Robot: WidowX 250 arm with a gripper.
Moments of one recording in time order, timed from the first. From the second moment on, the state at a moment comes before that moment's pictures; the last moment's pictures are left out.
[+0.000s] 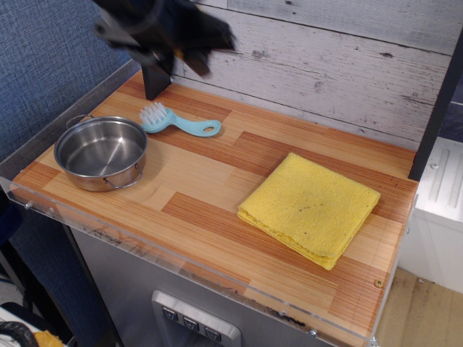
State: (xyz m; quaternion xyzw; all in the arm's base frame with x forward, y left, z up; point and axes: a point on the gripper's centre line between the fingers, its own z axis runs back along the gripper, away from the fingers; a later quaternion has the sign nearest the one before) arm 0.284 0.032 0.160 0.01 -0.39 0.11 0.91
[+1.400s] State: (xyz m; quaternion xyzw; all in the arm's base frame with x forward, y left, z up) arm 0.273 -0.017 0.024 -0.03 -0.24 -0.03 0.97
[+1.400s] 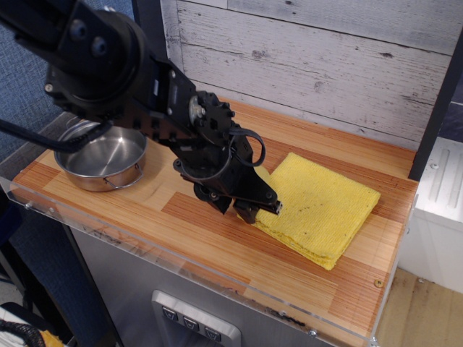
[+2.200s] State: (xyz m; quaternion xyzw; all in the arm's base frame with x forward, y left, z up) arm 0.271 -0.010 0.023 -0.02 -0.22 -0.03 0.98
